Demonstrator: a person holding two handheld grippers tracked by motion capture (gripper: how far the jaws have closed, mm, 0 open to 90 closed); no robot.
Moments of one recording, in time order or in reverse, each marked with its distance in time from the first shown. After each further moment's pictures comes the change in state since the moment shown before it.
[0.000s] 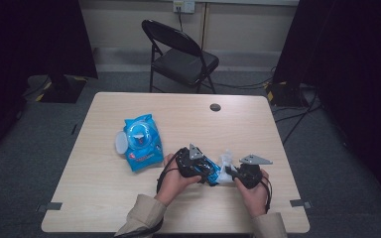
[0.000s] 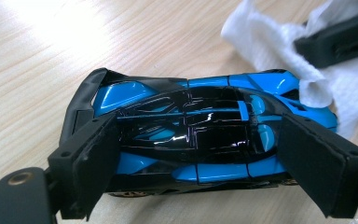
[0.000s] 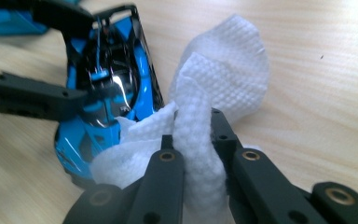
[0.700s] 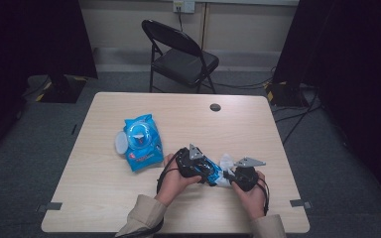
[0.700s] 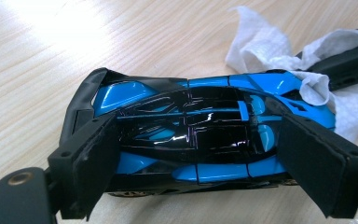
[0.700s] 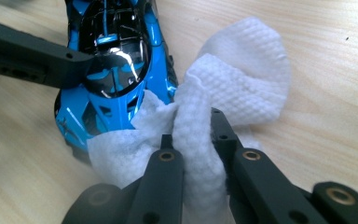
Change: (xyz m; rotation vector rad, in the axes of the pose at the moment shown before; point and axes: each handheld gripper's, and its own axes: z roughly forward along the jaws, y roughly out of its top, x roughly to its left) left arm 0.000 -0.001 0.000 -0.002 0.001 -0.005; right arm 0.008 -0.004 0.003 0.072 0.000 -0.065
